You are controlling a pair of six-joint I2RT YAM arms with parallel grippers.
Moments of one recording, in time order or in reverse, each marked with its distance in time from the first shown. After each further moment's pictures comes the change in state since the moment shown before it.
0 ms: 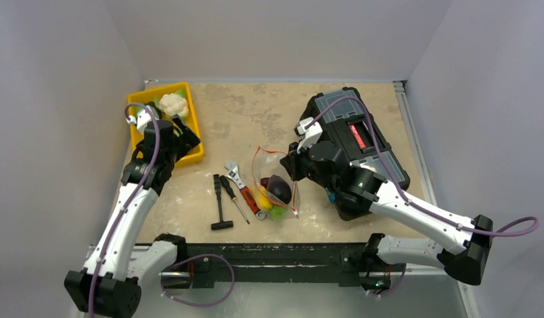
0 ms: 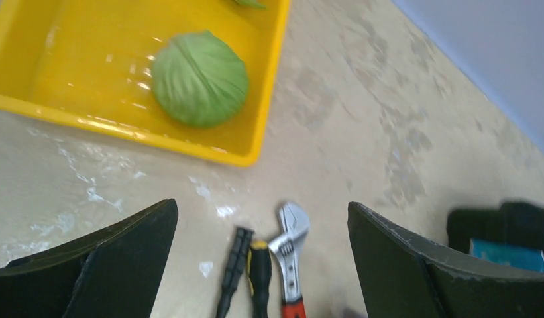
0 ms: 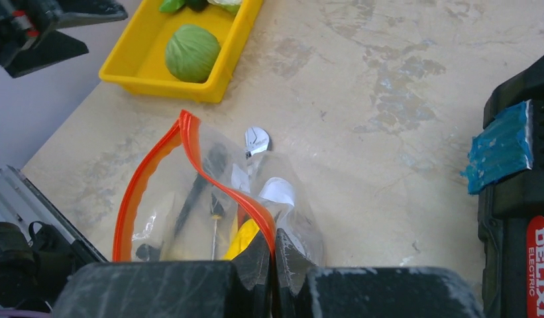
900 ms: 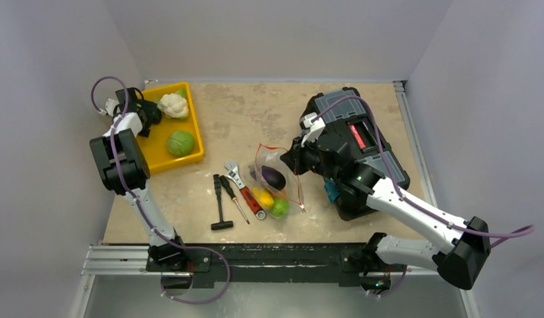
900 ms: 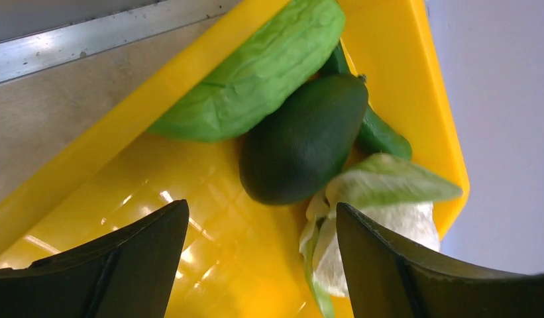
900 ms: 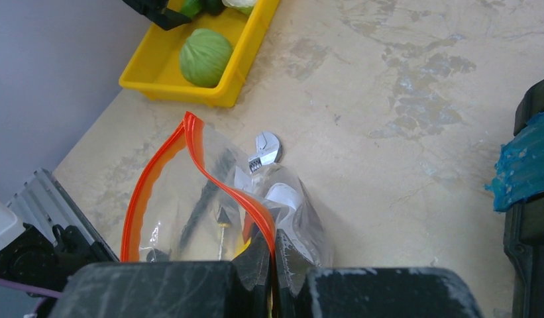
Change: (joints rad) left arm 0.550 1.119 0.502 0.430 0.172 -0.277; right arm -0.162 0.019 -0.089 0.158 -0.240 0.004
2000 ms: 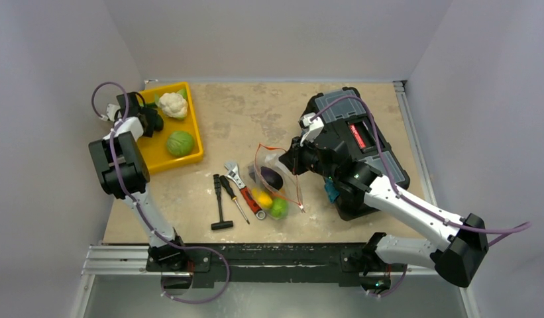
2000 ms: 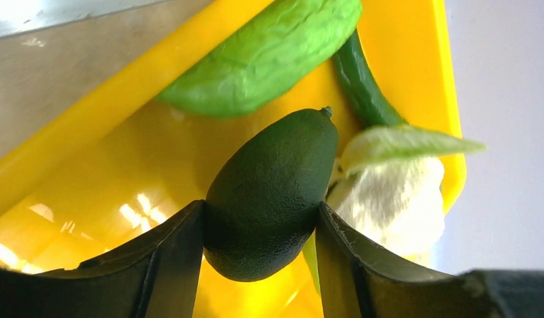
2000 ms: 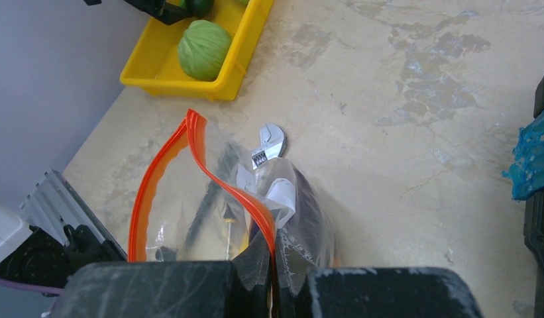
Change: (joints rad) left arm 0.010 0.019 -0.051 0.074 0.027 -0.068; right arm -0.011 0.032 0.000 -0.001 -0.027 0.046
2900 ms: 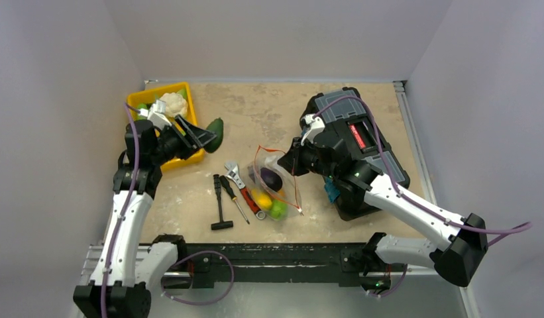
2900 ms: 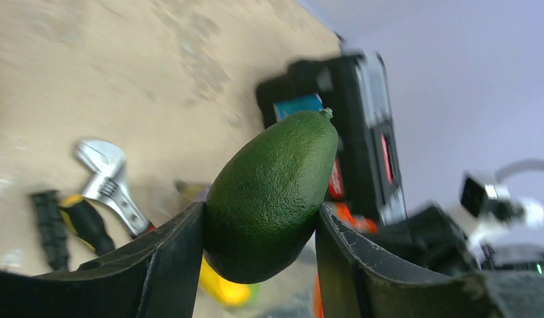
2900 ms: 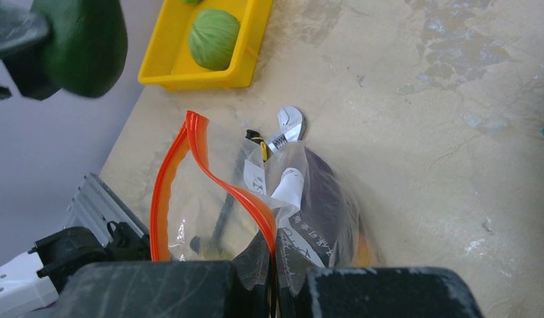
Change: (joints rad) left arm -0.331 -1.116 -0.483 -0.277 0.556 0.240; right arm 0.000 0.007 0.031 -0.070 -0.035 0.144
